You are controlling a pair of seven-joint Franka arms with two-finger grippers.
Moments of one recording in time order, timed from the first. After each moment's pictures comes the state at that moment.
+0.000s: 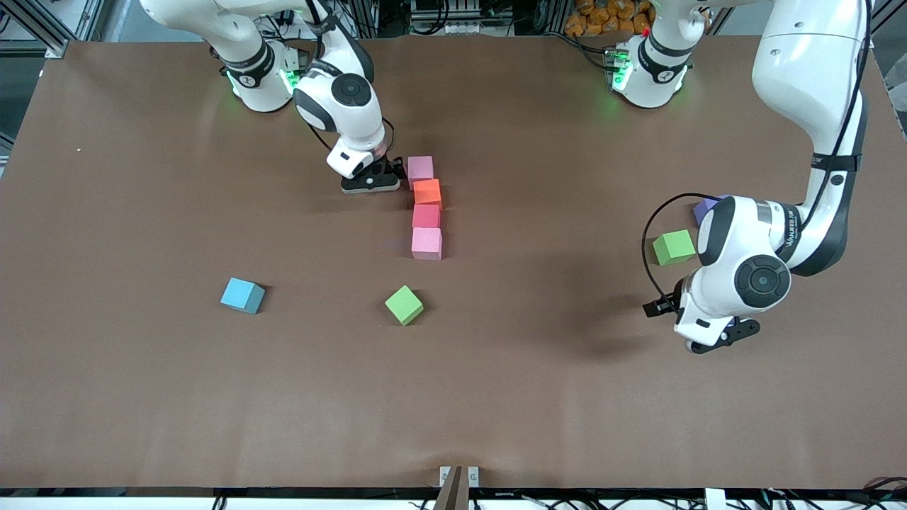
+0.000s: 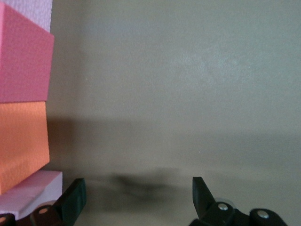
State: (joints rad) left arm -0.05 0.57 -0.13 -1.63 0.16 2.02 -0.59; right arm 0.60 0.22 0.19 -2.51 -0.24 2.71 0.89
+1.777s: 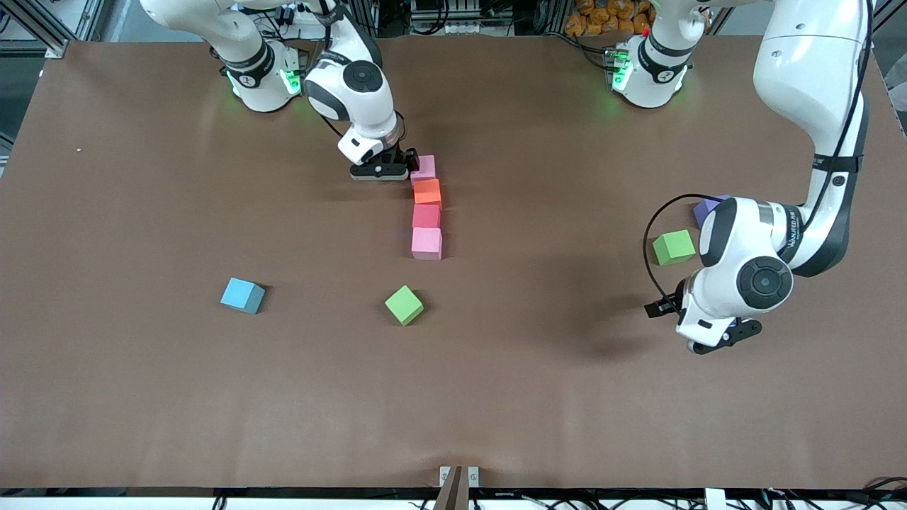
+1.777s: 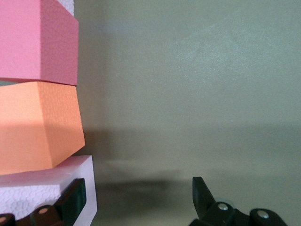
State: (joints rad) left arm -0.05 0.57 -0.12 -1.62 0.16 2.02 -0.59; right arm 0.63 0.22 0.23 -2.50 -0.22 2.74 1.05
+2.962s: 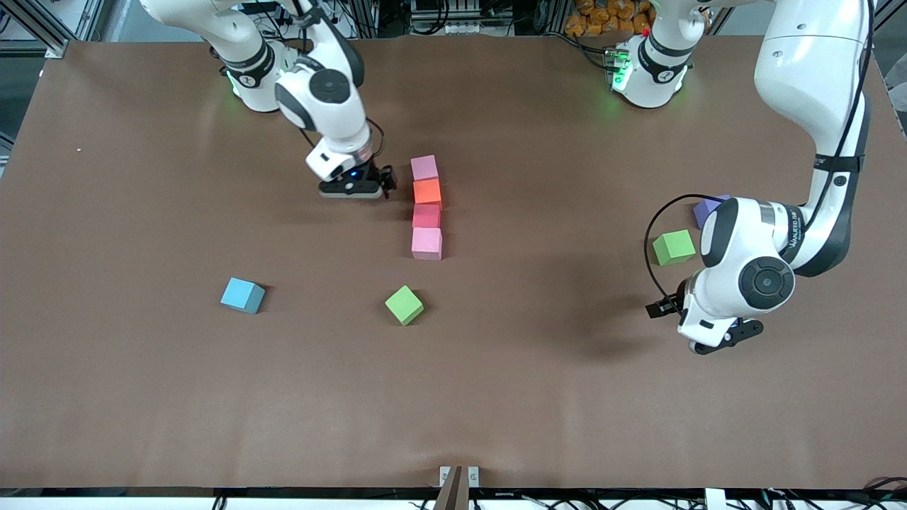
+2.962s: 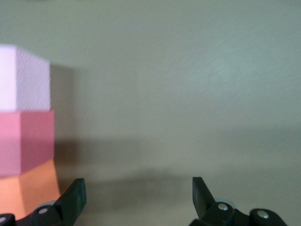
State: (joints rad) left arm -0.05 0.57 -0.12 -1.62 0.16 2.02 -0.59; right arm 0.44 0.12 0.22 -2.48 -0.21 2.66 0.91
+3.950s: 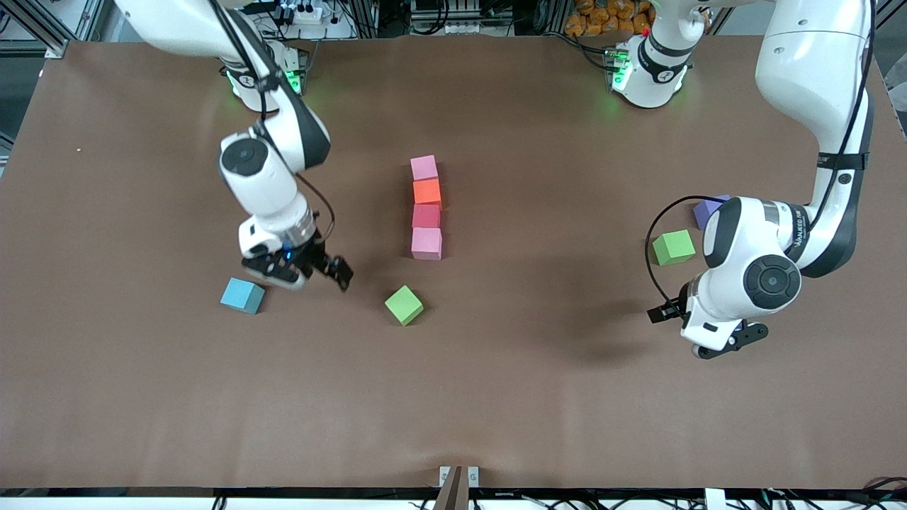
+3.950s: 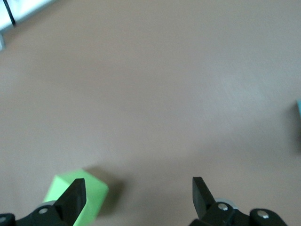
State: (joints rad) left arm -0.05 0.57 -0.12 -1.59 0.16 2.02 -0.59; right arm 0.34 0.39 0.05 -1.99 -0.13 2.71 0.91
